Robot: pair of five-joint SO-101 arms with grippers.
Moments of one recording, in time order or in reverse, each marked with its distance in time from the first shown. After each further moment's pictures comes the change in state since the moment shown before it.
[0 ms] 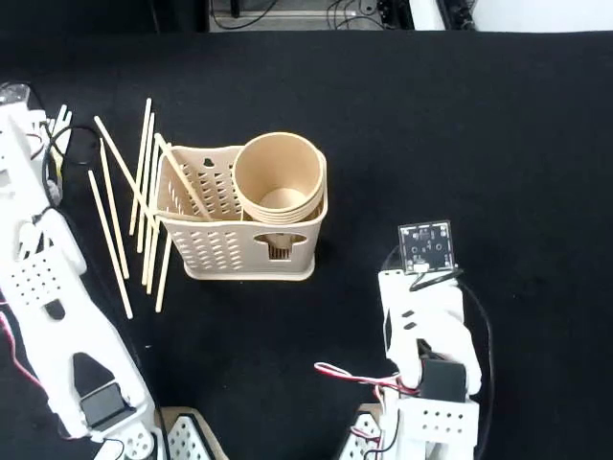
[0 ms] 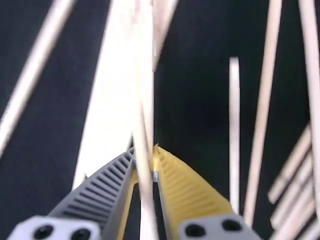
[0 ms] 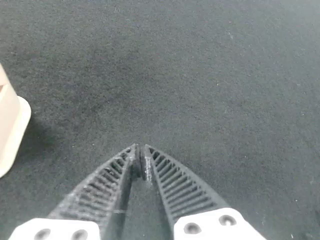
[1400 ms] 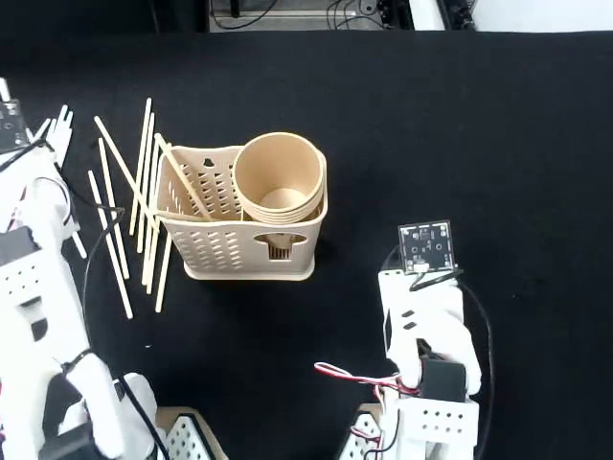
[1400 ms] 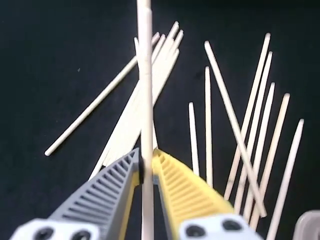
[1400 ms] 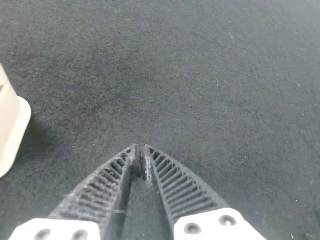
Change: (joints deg) left arm 3.6 -92.9 109.4 -59.3 8.3; right arm 0.0 0.0 0.0 0.0 0.0
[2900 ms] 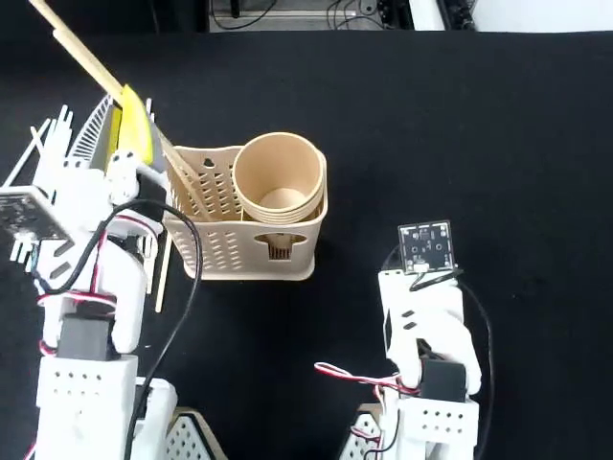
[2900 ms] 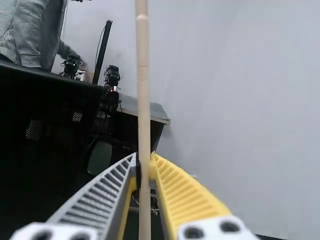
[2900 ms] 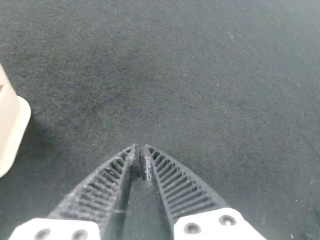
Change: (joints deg) left arm 30.1 -35.6 16.8 -34.4 24.2; right arm 0.0 0.0 0.0 0.0 0.0
